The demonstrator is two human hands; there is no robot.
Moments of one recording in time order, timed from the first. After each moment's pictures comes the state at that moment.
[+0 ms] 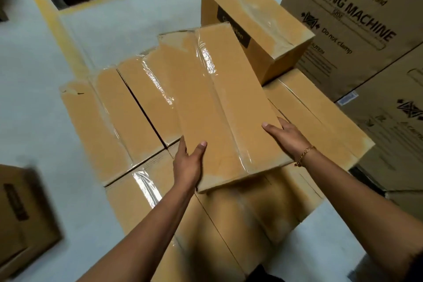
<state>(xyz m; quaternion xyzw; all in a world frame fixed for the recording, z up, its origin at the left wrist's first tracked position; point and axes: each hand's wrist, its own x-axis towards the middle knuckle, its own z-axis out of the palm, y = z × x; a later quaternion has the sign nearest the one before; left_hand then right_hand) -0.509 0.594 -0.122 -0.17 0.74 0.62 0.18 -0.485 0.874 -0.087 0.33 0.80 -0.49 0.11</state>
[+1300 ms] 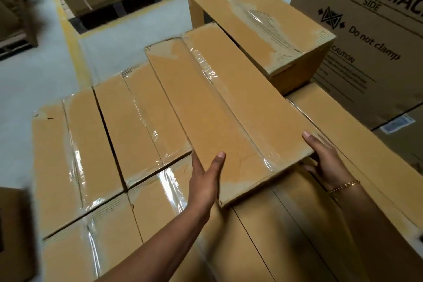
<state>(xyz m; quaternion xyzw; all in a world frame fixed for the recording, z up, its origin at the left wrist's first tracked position) -0.584 0.802 -0.226 -0.20 0.74 0.61 0.20 -0.559 1.084 -0.233 0.36 0.64 -0.68 0.04</state>
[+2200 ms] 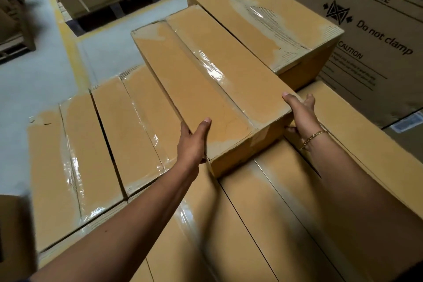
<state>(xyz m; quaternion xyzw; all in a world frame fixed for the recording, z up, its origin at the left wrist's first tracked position) -0.689 0.794 -0.224 -0.23 0.76 0.58 0.20 -0.685 1.064 -0.243 0.39 0.67 -0.63 -0.03</state>
